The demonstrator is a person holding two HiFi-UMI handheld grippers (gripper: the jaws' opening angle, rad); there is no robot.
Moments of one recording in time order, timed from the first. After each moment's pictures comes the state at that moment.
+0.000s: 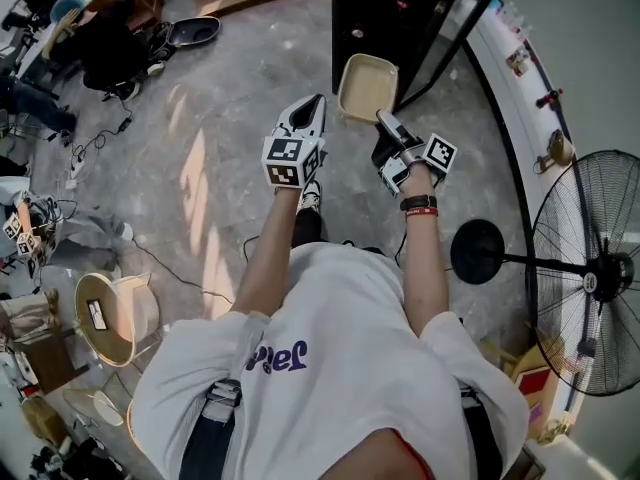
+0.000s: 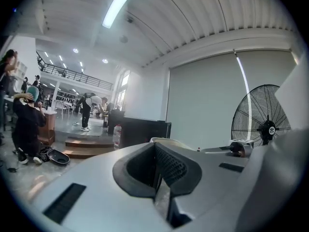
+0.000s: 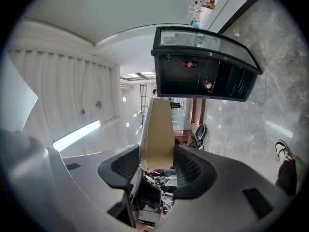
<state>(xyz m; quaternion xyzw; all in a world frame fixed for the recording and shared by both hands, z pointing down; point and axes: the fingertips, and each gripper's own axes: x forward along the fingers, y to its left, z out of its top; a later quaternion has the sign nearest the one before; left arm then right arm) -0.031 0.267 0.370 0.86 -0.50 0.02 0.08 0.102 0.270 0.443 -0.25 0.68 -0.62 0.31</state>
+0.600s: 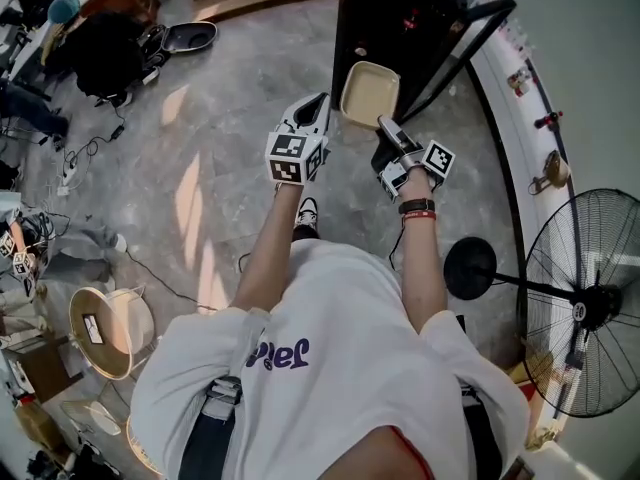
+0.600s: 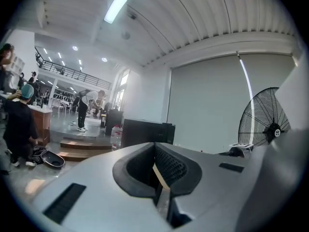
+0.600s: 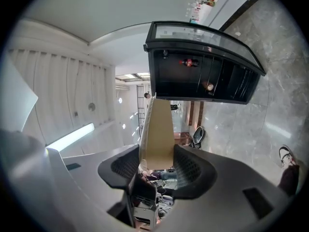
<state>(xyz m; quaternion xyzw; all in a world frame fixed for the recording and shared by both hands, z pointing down) -0.074 0.116 0.359 0.87 -0.49 0.02 0.09 0.059 0.129 0.447 -0.27 0.66 -0.63 0.30</state>
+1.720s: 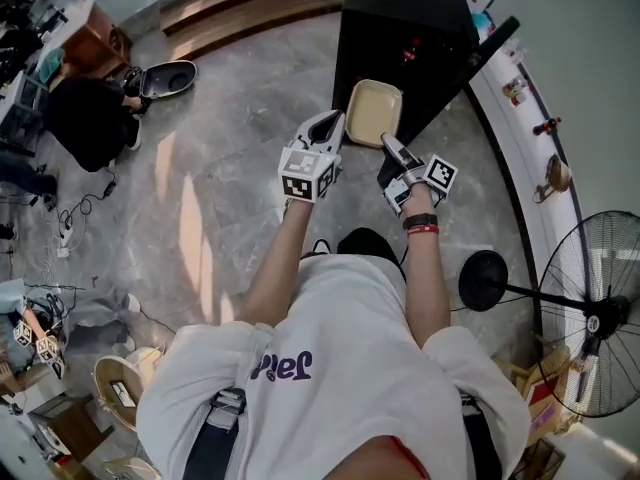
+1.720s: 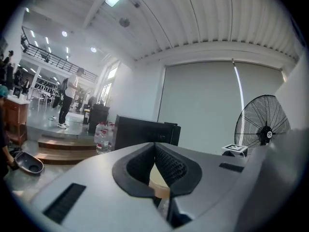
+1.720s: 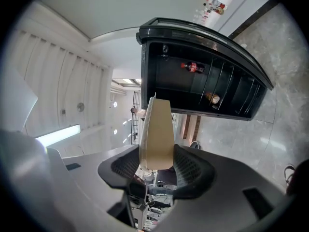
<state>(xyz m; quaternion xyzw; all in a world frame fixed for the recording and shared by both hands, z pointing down) -0.101 -0.083 0.381 0.91 -0.40 0.02 0.10 0.012 -0.057 0.479 -0.35 0.65 -0.60 0.31</state>
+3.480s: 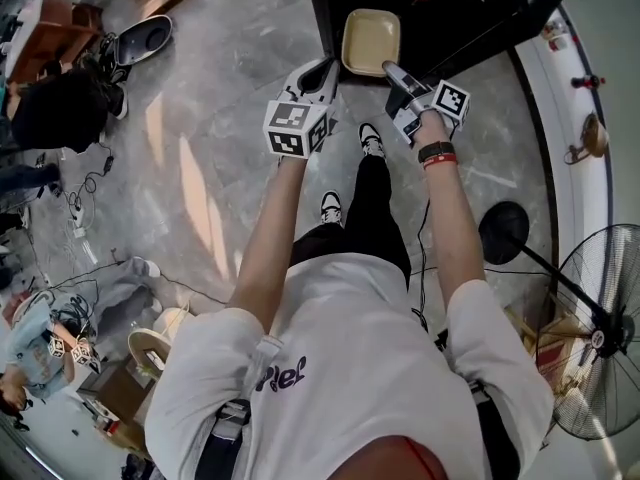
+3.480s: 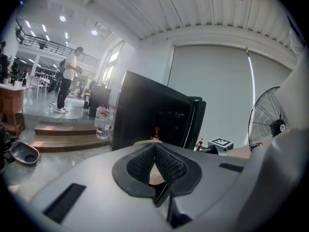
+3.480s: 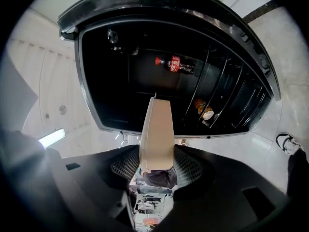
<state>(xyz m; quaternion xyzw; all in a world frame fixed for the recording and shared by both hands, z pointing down) -0.009 -0.291 0.536 0.90 -0.39 0.08 0.15 0.109 -0.296 0.640 -0.35 0.64 -0.63 0.26</state>
